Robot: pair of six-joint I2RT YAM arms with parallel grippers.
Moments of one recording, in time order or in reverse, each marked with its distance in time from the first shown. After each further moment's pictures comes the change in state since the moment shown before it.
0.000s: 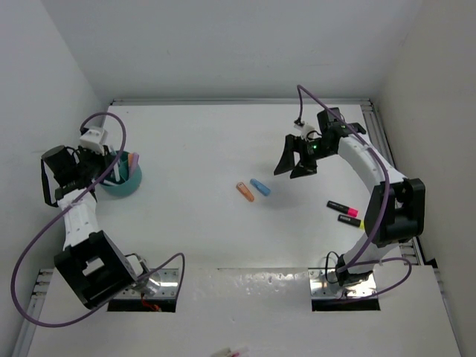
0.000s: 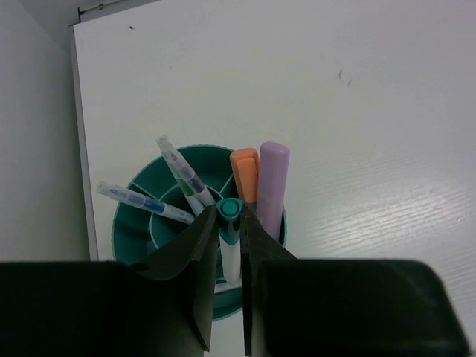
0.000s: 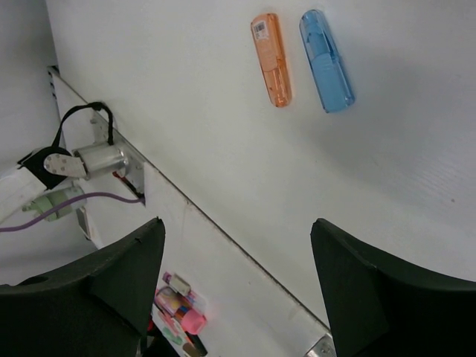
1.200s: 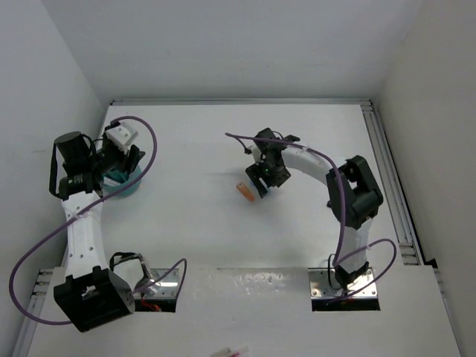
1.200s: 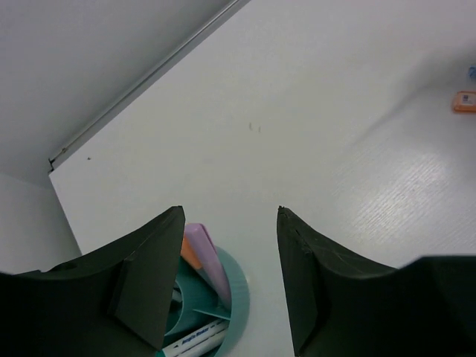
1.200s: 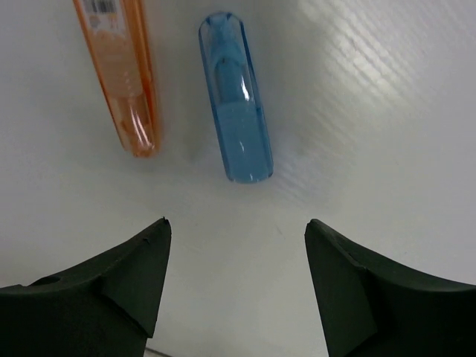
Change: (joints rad) left arm -0.202 -0.140 0.152 -0.278 0.107 0.245; right arm 0.394 0.249 0.035 0.093 0.661 -0.198
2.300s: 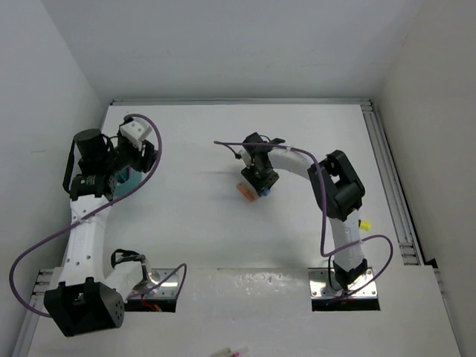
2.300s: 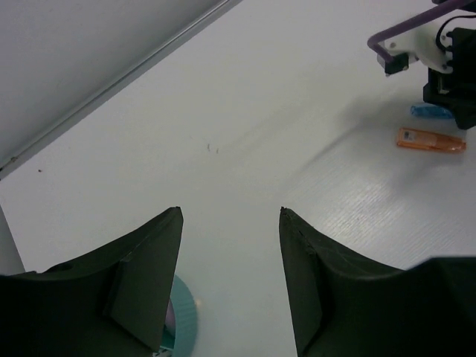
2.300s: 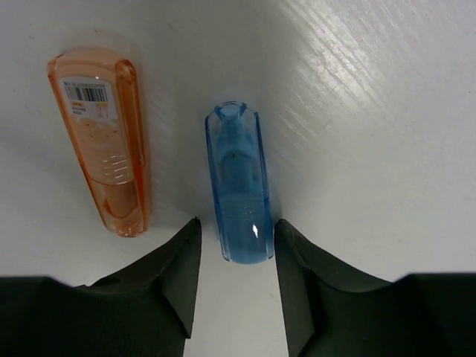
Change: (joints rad) left arm -0.222 -0.045 -0.010 0.027 -0.148 -0.194; right arm 0.051 0.190 0.107 0.050 0.087 -0.058
